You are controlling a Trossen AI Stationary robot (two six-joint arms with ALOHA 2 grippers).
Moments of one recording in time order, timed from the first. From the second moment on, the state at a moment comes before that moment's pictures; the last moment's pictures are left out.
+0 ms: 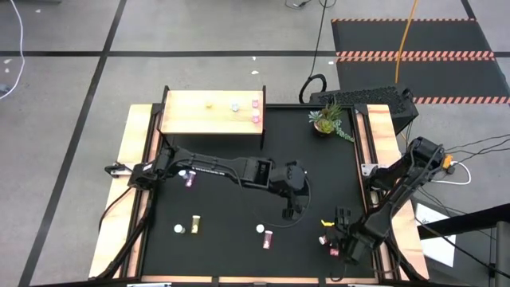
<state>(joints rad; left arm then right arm) -0.17 2.23 2.18 -0.62 -0.04 0.00 0.97 1.55 0.80 -0.69 0.18 1.01</state>
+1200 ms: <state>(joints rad) -0.21 1.94 2.18 -1.14 -0.37 -0.16 0.90 1.47 0.72 -0.62 0.21 0.53</state>
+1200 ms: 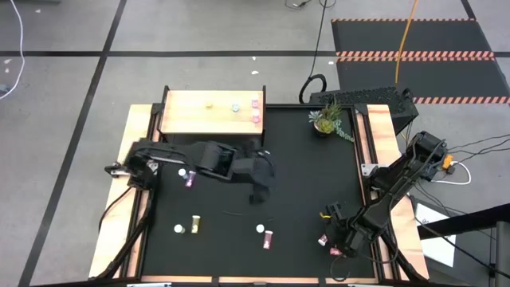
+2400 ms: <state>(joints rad) -0.42 1.62 2.18 -1.36 -0.81 -0.63 0.86 1.47 0.66 -0.45 0.10 0.40</state>
